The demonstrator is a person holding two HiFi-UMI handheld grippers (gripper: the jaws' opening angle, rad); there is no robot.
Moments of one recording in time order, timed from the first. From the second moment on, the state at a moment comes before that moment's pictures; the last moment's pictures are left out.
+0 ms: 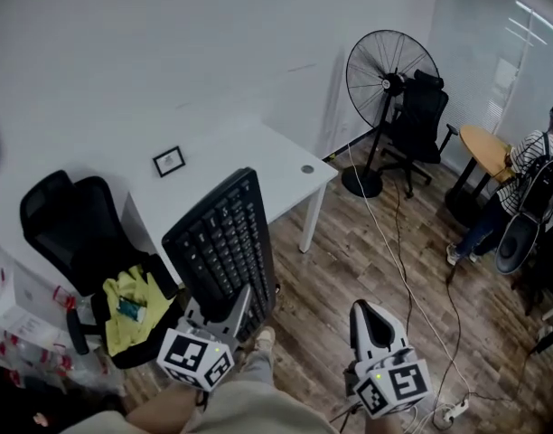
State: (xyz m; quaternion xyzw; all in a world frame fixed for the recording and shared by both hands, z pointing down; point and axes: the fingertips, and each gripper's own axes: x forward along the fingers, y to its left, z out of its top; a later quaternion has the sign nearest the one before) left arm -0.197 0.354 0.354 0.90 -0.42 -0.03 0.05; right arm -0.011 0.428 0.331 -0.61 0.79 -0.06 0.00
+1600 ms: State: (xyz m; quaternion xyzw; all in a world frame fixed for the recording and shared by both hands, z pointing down) left arm -0.082 -0.079 0.399 0.91 -0.37 -0.01 0.21; right arm 0.121 0.021 0.372 -0.64 0.76 -0.11 -0.01
